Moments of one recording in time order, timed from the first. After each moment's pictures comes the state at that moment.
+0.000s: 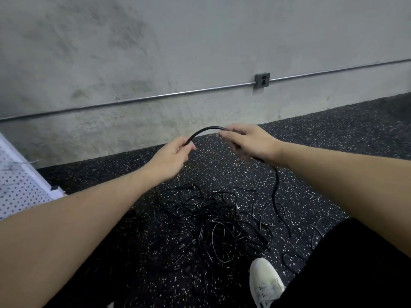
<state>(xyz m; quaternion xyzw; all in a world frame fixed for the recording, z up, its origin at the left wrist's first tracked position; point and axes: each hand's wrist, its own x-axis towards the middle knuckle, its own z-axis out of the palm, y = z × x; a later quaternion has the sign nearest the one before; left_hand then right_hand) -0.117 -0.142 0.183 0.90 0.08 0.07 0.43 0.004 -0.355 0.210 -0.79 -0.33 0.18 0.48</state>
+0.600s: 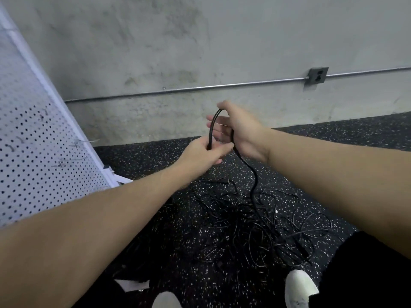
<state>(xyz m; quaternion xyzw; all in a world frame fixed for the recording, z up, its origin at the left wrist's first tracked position) -0.151 -0.112 0.183 0.78 0.17 0.10 0.60 -0.045 -0.192 0.223 -0.59 -0.16 0.32 0.72</state>
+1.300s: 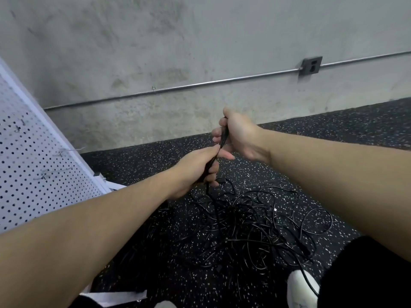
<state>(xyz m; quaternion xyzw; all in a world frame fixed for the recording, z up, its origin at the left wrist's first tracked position) -0.138 -0.118 0.170 0.73 0.15 -0.02 0.67 -0.017 -0.201 0.205 -0.66 -0.13 0.33 0.66</state>
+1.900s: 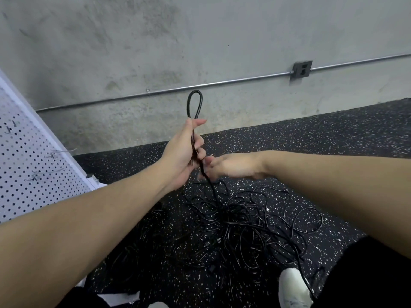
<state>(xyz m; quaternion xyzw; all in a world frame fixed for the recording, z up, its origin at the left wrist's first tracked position) -0.125 -0.127 0.189 0.60 0.19 0.15 0.76 -0.032 -0.250 0.179 -0.76 -0.43 0.42 0.24</state>
